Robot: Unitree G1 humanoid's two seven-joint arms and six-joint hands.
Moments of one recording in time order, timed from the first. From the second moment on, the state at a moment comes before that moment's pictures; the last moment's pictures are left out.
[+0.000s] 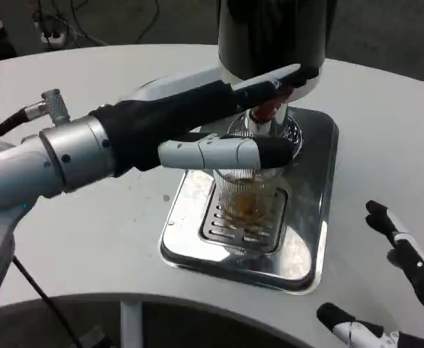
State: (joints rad) left arm -0.74 0.65 -0.11 -0.12 -0.03 -0.01 -0.79; right arm 0.43 -0.13 -0.08 -0.64 -0.31 -0.11 0.20
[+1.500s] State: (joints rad) left arm -0.76 0.65 -0.14 -0.07 0.01 -0.02 -0.77; right arm -0.13 0.06 0.21 0.04 -0.37 -0.17 -0.37
